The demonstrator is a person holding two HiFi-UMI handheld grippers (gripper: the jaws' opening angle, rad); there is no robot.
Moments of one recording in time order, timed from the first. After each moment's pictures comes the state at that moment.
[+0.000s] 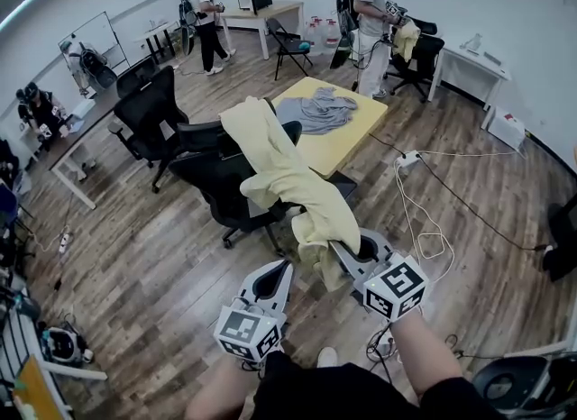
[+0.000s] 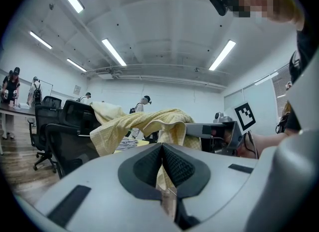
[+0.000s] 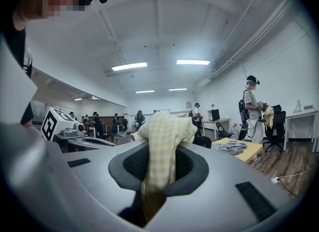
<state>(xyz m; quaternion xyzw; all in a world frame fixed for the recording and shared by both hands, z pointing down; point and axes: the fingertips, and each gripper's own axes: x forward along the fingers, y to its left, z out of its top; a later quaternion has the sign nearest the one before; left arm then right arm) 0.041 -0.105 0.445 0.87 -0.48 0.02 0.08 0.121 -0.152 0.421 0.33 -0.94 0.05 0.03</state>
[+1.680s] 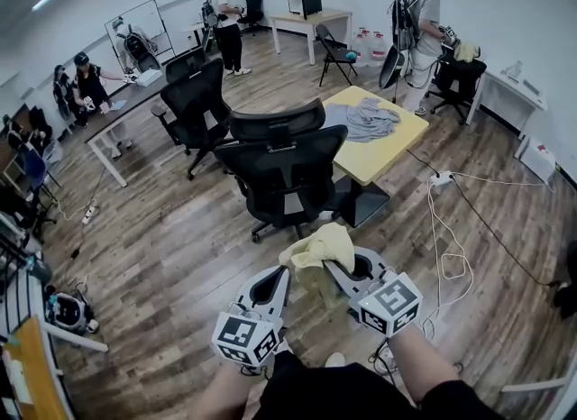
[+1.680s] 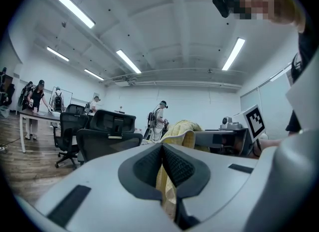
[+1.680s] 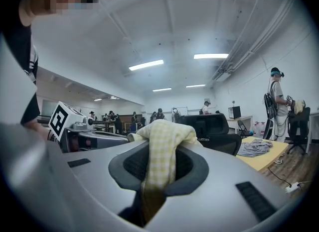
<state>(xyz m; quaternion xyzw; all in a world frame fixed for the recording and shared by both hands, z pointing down) -0.040 -0.042 0.439 0.82 -0.57 0.01 0.07 0.032 -0.079 0.427 0.23 -0.97 0.04 0.05</state>
